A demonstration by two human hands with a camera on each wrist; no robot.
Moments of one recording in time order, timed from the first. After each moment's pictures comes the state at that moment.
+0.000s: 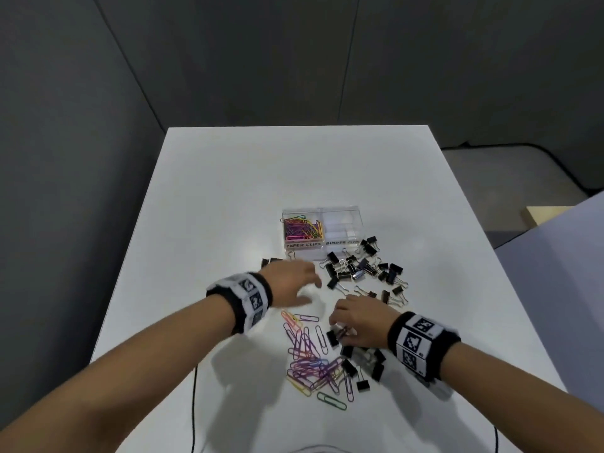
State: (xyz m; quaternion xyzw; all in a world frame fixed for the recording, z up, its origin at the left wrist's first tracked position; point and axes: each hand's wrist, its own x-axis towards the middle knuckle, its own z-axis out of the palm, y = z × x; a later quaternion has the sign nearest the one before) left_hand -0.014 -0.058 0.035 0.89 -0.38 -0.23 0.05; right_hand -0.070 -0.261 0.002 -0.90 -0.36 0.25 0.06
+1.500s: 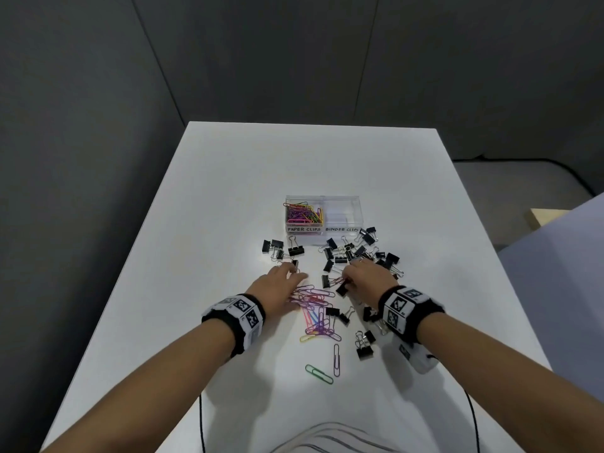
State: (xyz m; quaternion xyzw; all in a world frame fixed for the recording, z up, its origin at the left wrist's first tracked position) left_hand -0.076 -0.051 -0.018 0.95 -0.20 -0.21 0.08; right_hand -0.051 -0.273 -0.009 -0.96 -0.22 0.16 0.03
